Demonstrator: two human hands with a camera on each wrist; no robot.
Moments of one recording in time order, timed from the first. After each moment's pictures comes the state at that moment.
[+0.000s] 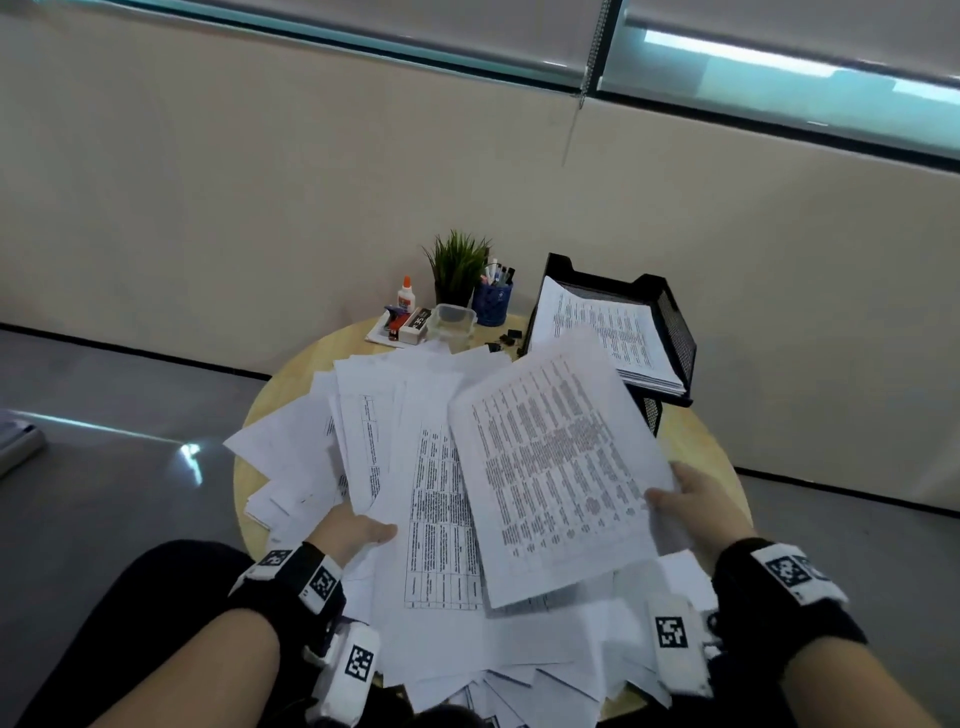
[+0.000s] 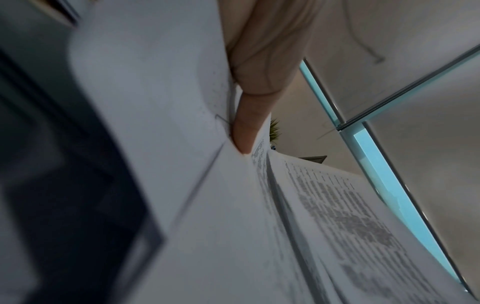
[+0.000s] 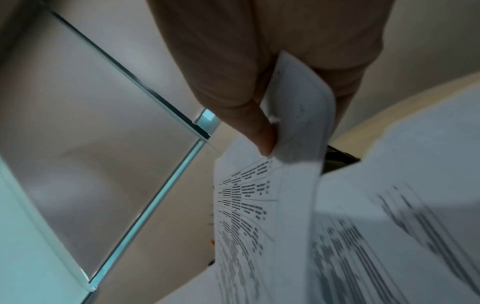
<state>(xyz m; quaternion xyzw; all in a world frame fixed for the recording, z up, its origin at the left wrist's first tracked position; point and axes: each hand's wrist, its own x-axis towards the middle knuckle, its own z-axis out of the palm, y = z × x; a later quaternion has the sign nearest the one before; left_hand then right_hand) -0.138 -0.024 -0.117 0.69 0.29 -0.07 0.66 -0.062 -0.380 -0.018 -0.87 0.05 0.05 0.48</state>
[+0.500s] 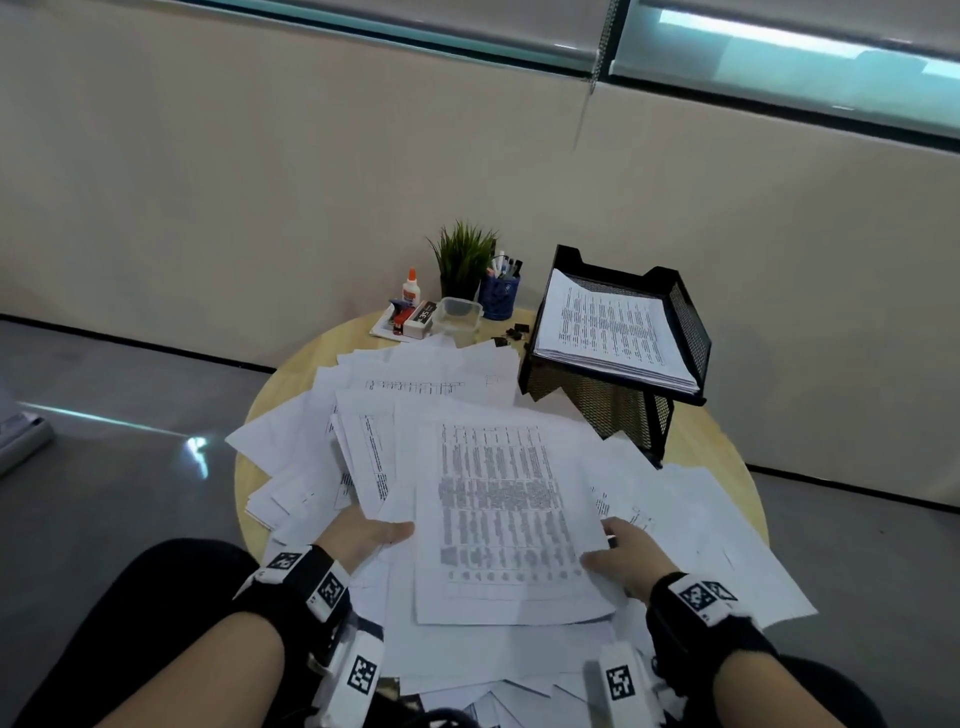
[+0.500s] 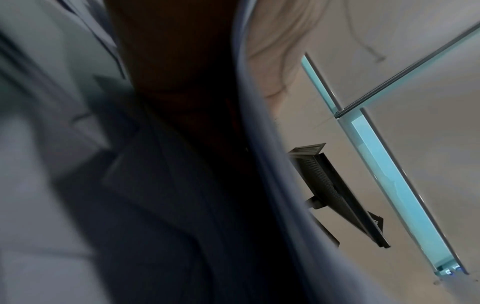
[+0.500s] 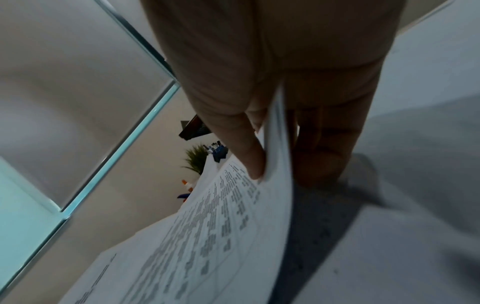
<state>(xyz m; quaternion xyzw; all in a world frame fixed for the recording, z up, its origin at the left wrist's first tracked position) -0.138 -0.031 -0.122 0.66 0.21 -0.07 0.71 -0.074 -0.339 -0.077 -0.91 0.03 0.22 0.34</state>
